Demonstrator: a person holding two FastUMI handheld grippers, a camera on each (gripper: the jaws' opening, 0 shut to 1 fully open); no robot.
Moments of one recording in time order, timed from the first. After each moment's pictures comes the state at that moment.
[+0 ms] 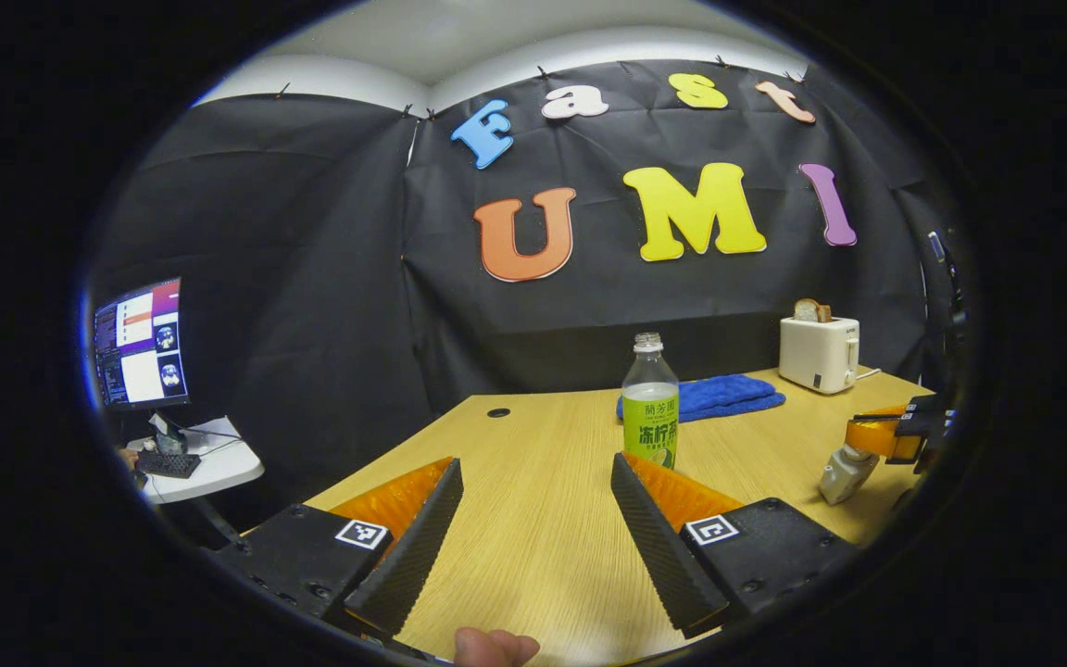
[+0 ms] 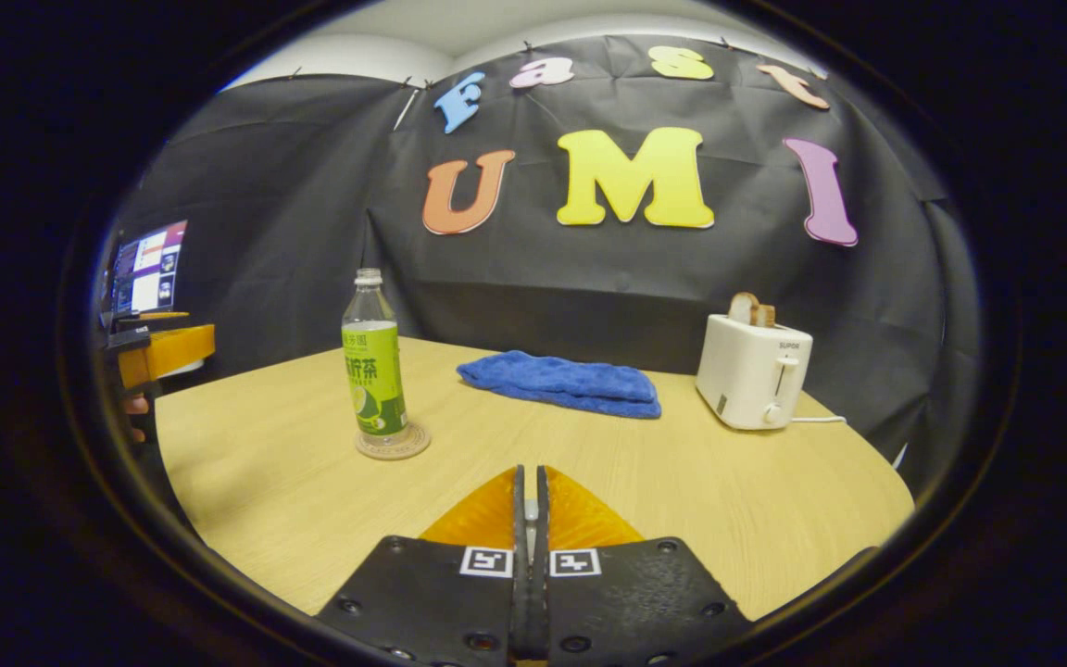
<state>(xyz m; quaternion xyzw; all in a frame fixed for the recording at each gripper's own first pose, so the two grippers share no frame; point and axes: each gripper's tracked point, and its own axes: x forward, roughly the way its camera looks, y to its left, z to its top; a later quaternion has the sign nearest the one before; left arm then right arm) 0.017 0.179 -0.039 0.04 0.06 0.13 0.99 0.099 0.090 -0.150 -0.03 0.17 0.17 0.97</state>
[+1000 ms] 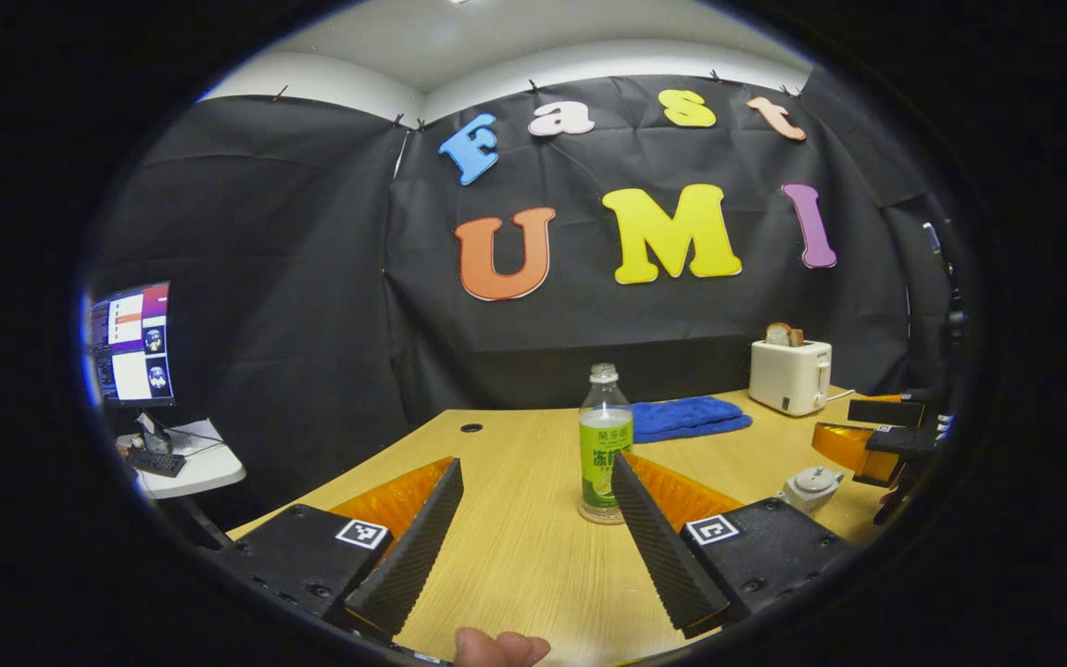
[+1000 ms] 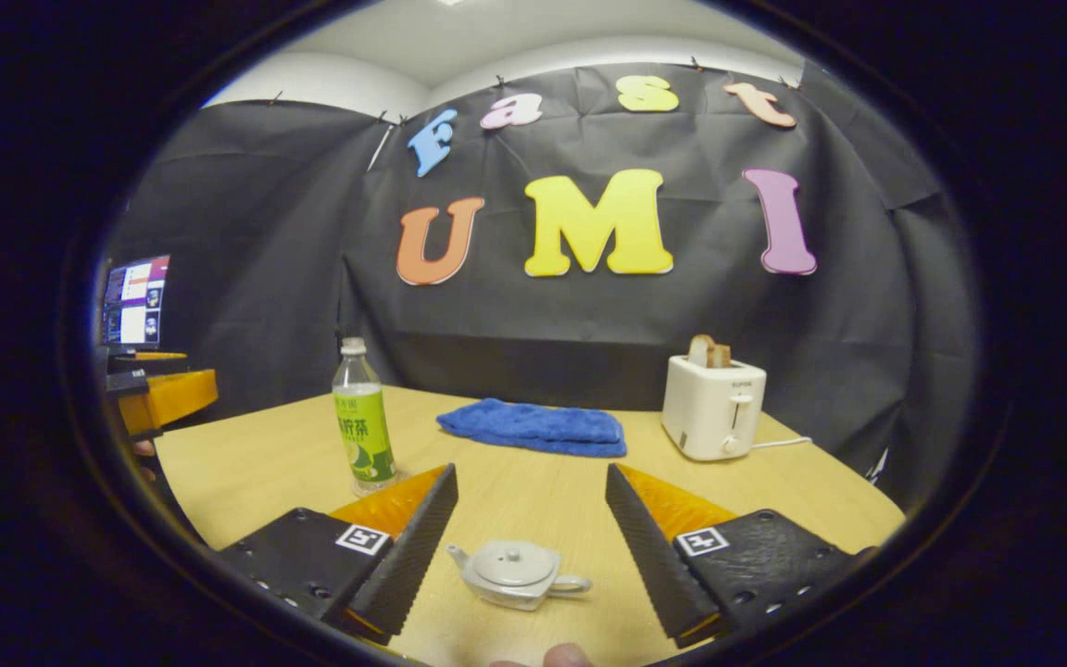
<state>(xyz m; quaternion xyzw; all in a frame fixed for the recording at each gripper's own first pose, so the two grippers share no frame) 0.008 0.130 -0.005 0.02 0.03 0.08 1.00 0.077 0.062 -0.078 0.00 0.09 0.12 0.99</state>
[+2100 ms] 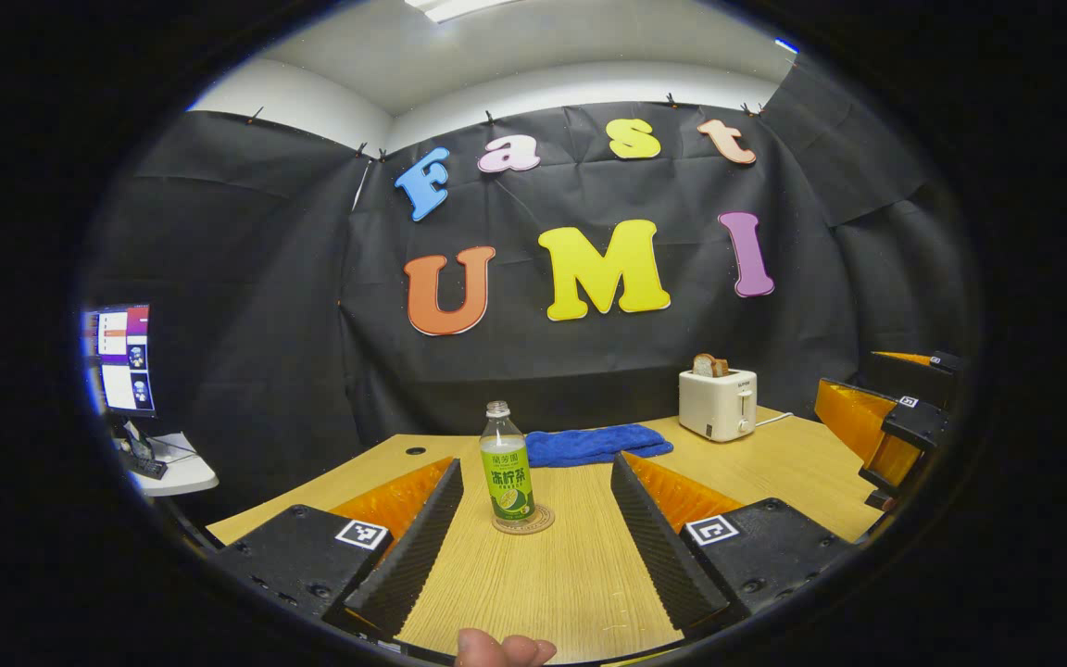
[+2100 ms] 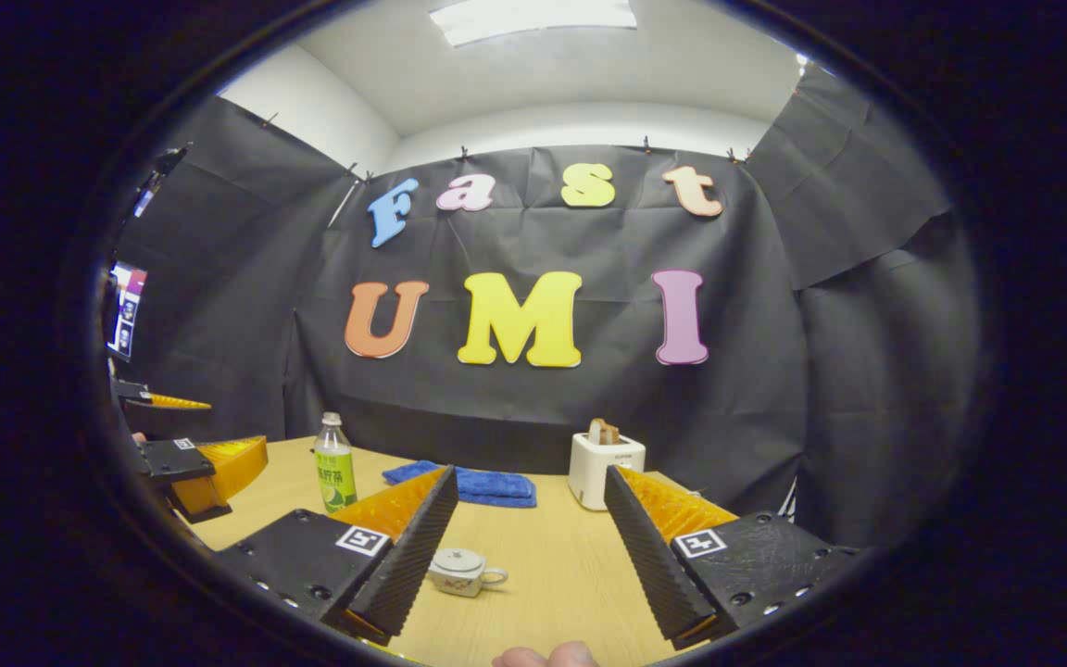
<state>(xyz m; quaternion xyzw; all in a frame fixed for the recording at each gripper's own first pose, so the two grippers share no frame) -0.026 0.044 0.022 0.03 -0.01 0.04 1.00 -0.029 0.007 -0.002 0.00 -0.02 0.02 1.00</state>
